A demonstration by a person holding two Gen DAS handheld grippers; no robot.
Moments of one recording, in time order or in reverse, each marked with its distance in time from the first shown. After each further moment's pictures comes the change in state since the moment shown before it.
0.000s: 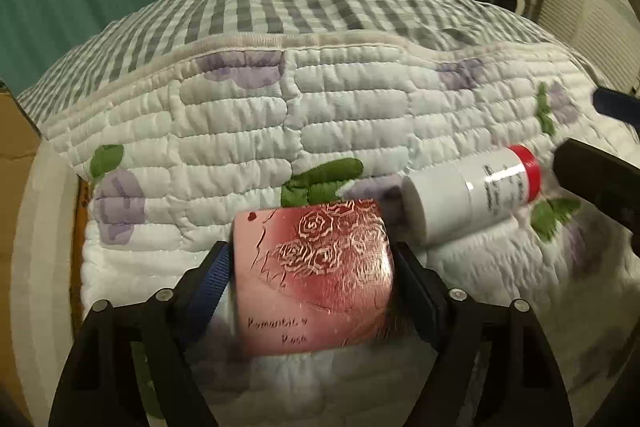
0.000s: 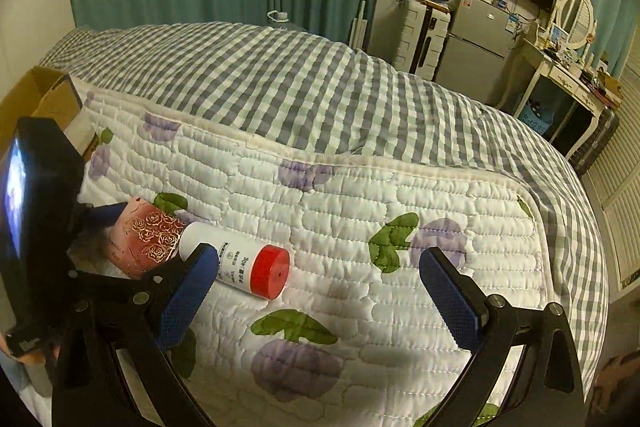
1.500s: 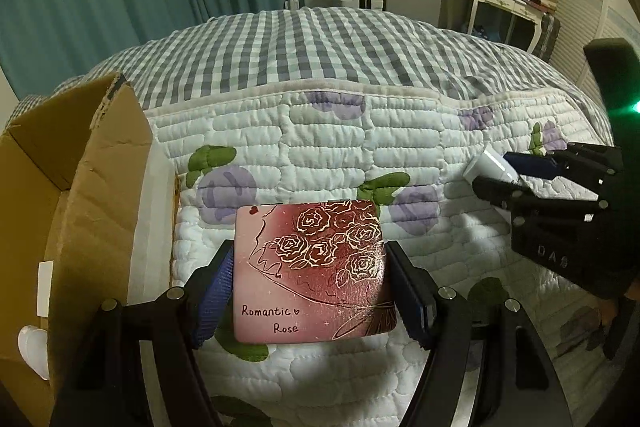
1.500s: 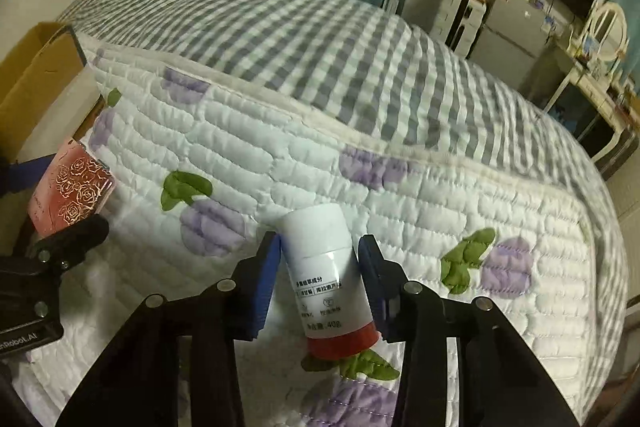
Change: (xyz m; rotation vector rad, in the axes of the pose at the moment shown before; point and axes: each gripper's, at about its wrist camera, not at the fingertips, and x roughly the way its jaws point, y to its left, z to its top) left arm -0.055 0.038 -0.003 -0.074 -0.055 0.060; right arm 0.044 0.035 0.006 -0.089 0.111 0.049
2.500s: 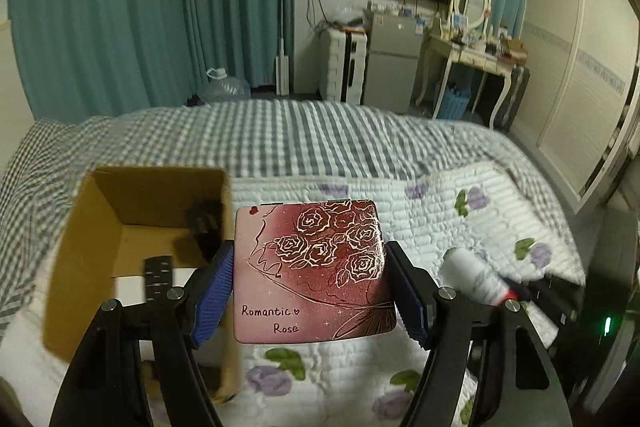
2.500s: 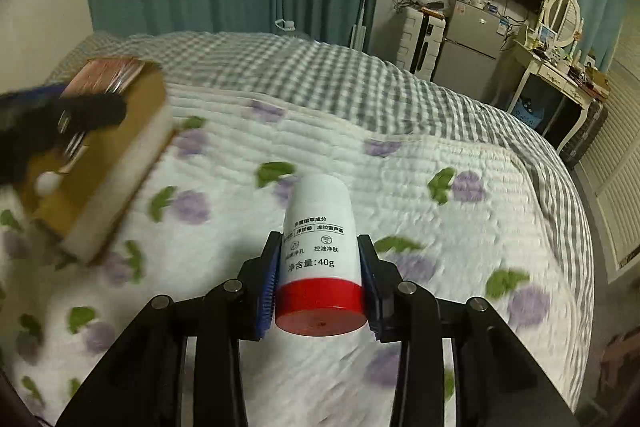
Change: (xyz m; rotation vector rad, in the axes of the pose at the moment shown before) left arm -0.155 0.049 0.004 -0.047 -0.201 -0.102; right arm -0.129 0.074 -0.048 0.134 -0.137 -0.062
